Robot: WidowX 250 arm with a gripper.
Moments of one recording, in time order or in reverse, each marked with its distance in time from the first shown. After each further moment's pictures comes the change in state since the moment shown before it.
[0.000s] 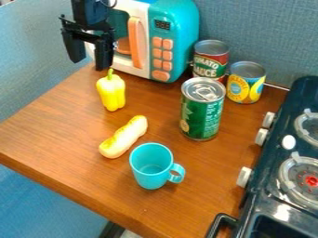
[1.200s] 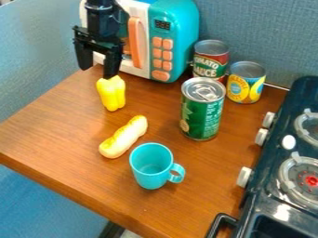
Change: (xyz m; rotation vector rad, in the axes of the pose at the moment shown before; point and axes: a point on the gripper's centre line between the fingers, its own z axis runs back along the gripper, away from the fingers) arm 0.030 0.007 -0.031 0.052 0.076 0.001
